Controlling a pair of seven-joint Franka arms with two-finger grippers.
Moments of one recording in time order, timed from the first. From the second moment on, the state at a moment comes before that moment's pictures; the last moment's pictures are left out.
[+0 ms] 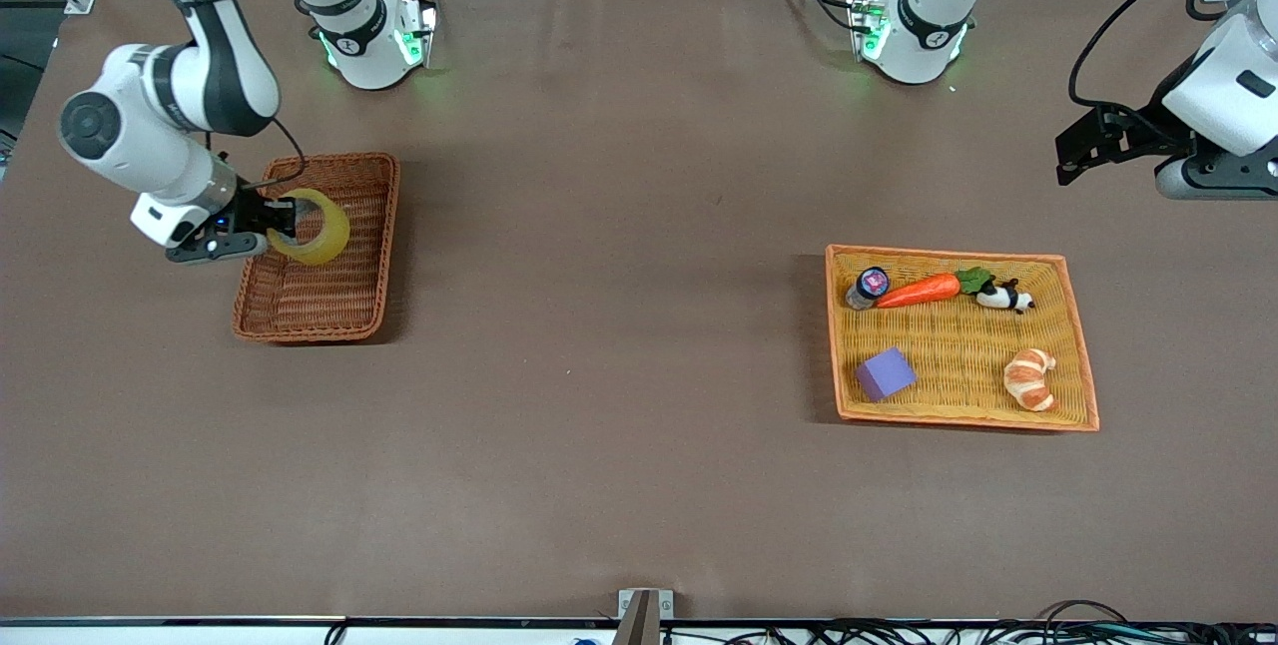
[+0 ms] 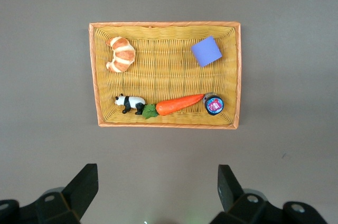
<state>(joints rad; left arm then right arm) -0.08 0.03 -0.08 -1.47 0.04 1.47 -0.08 0.10 -0.05 -0.21 -2.58 -0.02 2.46 -0.25</state>
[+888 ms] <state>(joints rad) -0.08 0.03 -0.09 -1.47 0.04 1.47 -0.08 0.10 0.09 -0.21 -2.68 -0.02 2.77 -0.26</state>
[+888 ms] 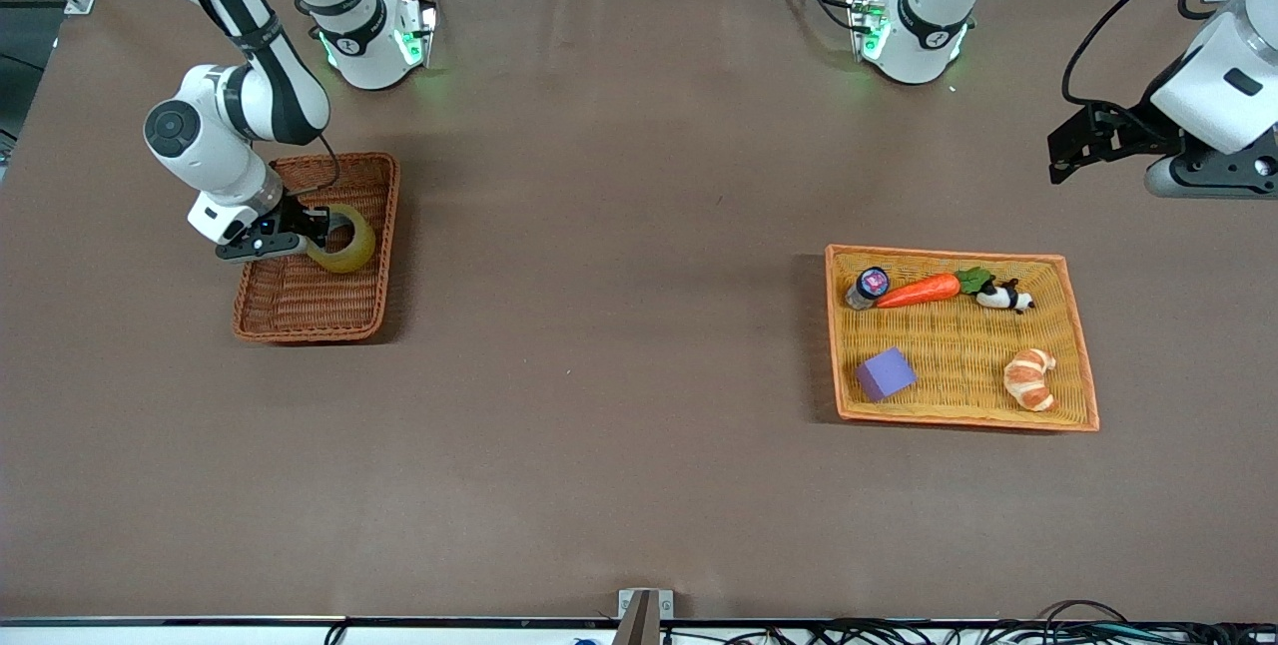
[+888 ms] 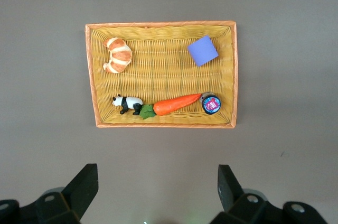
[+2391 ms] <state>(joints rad) -0.08 0.03 -0.10 -1.47 0.04 1.47 -0.08 0.02 -0.02 -0.08 -1.50 0.00 1.53 0.09</state>
